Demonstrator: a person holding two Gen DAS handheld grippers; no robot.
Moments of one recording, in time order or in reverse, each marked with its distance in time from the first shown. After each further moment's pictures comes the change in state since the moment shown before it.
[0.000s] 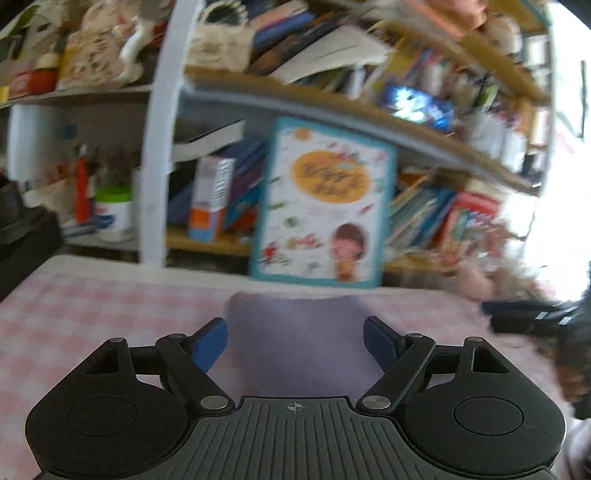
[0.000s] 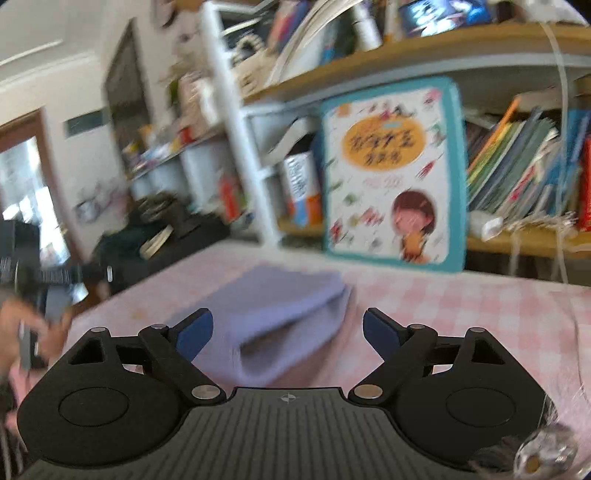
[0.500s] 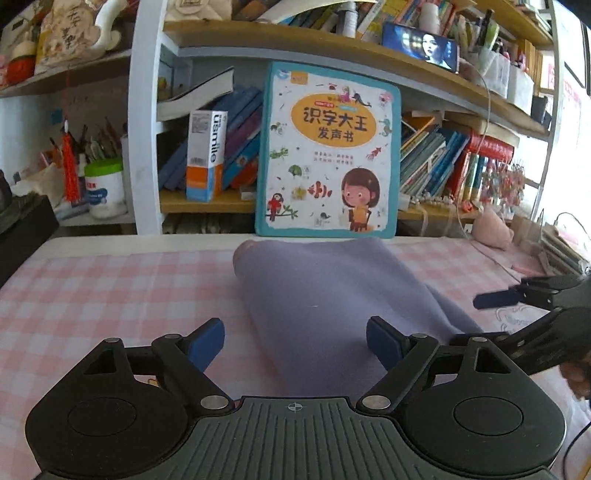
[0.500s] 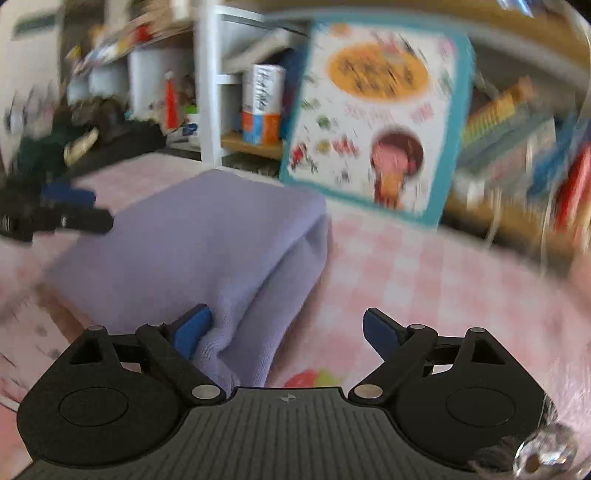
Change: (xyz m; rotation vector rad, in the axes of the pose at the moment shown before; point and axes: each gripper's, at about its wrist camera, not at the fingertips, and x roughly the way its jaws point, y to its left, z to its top) left arm 0.034 0.001 -0.017 0.071 0.119 0.005; right arm 0.072 0.019 -0.035 -0.093 0.239 -0.192
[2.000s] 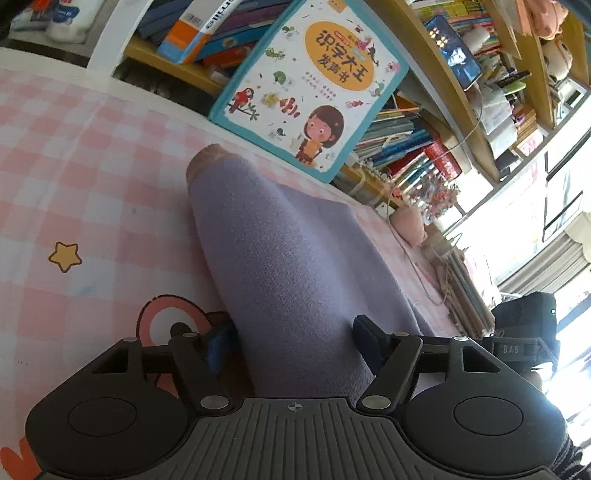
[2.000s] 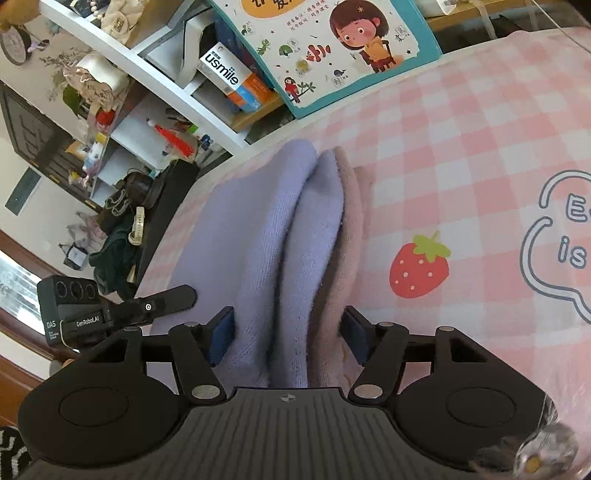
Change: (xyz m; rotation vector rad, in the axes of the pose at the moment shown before) left arm 0.036 0.050 -0.031 -0.386 0.244 -0.446; right arm -0.010 -0.010 -0.022 0.572 0.145 0.322
